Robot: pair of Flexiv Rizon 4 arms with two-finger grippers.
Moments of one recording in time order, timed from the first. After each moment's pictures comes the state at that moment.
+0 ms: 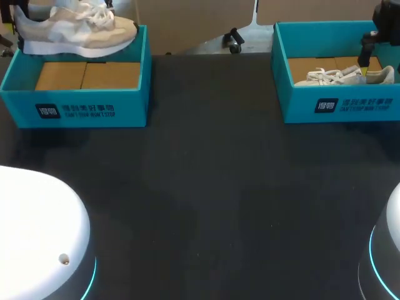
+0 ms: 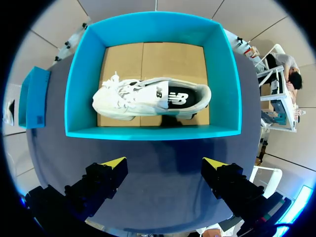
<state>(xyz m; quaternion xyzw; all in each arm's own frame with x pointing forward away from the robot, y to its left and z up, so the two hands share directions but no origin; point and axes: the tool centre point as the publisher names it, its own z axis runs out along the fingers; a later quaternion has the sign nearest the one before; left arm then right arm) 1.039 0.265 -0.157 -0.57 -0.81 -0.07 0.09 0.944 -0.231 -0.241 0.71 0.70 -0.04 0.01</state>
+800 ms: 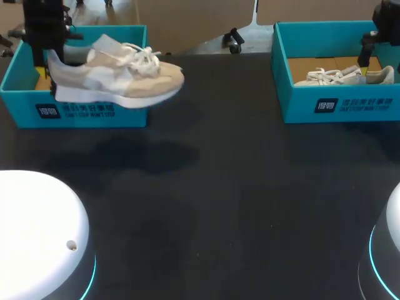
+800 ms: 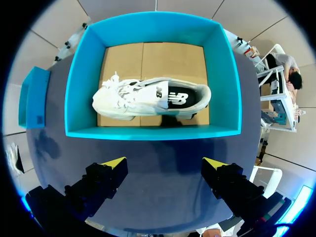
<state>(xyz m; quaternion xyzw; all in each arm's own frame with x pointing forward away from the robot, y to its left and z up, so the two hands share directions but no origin) 0.861 0.137 -0.156 -0.62 -0.78 -0.04 0.11 0.944 -0.232 -0.241 0.71 0.70 -0.04 0.01</state>
